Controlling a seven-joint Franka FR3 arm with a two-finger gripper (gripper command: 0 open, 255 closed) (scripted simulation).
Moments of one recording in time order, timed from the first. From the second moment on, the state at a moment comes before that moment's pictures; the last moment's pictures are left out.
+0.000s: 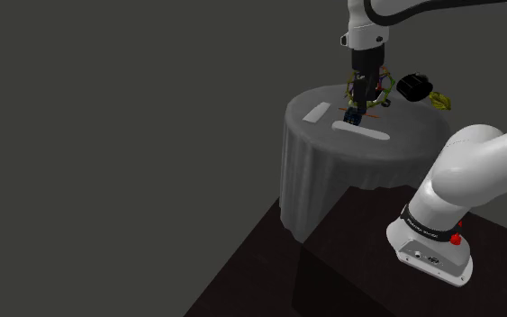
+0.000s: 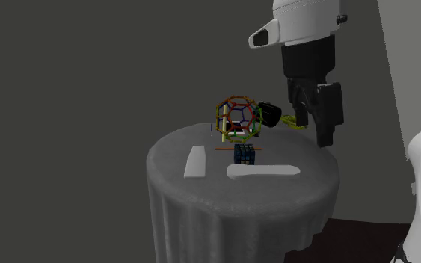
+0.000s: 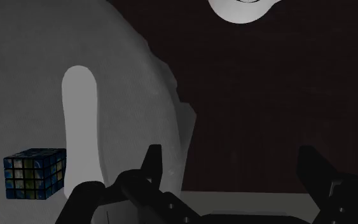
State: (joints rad) arm -0.02 -0.75 -0.04 -2.45 -0.08 1.47 -0.17
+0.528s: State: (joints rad) arm -0.09 -0.54 -0.02 -2.40 -0.04 1.66 0.06
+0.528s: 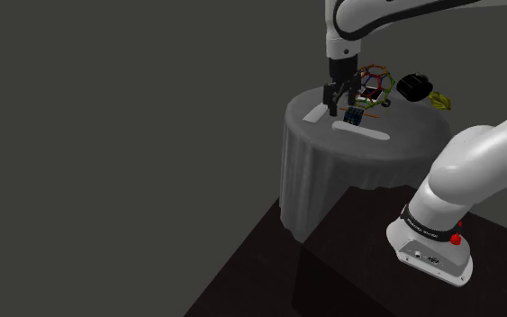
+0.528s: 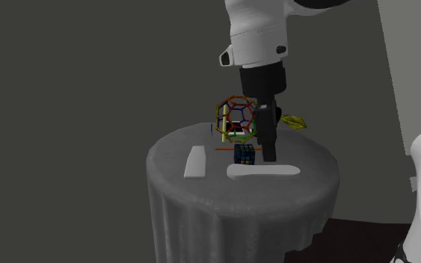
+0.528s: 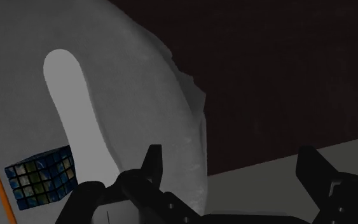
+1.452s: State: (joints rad) arm -0.23 -0.09 -0.04 -2.18 0.00 1.98 0.55
